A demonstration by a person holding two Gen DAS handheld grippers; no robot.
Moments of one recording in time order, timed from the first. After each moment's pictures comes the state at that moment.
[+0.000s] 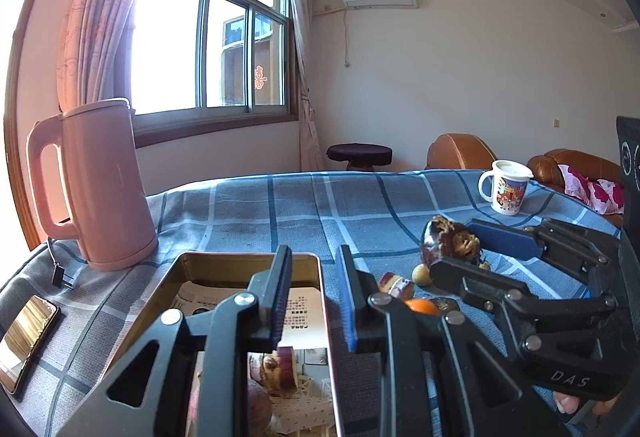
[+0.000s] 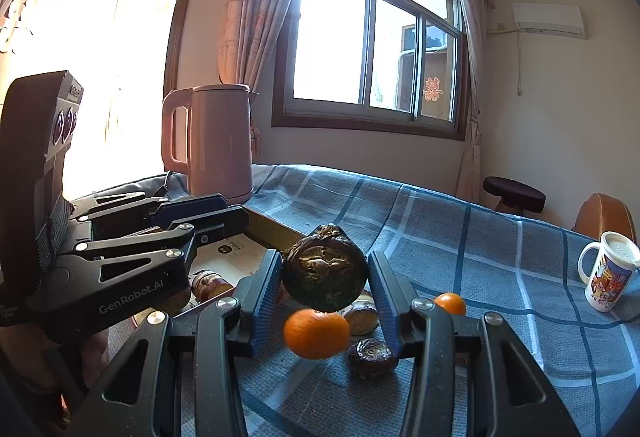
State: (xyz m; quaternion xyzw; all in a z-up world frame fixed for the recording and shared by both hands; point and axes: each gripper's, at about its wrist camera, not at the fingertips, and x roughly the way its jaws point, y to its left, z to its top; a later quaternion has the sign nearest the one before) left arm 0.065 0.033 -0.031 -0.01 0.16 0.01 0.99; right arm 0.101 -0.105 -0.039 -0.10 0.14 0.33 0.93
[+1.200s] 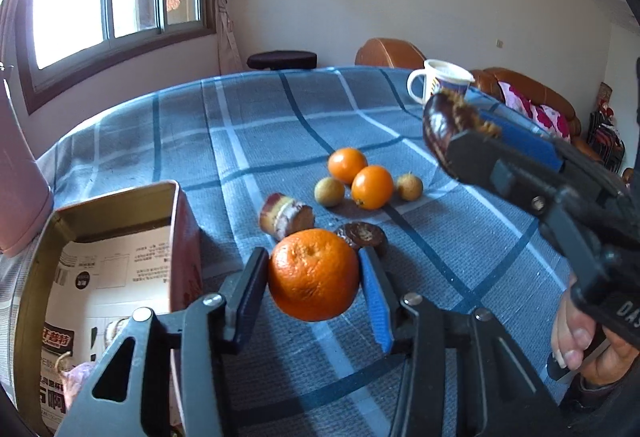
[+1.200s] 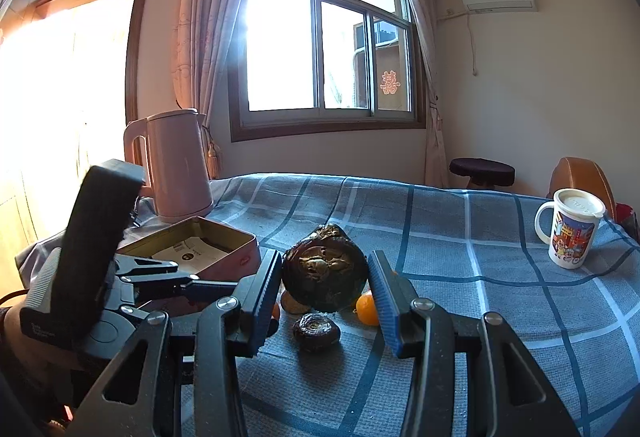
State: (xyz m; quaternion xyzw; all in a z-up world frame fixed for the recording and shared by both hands) left arm 0.107 -0.027 -0.056 0.02 0.33 -0.13 0.93; right arm 0.100 -0.166 -0.036 -0.04 0.15 0.28 0.95
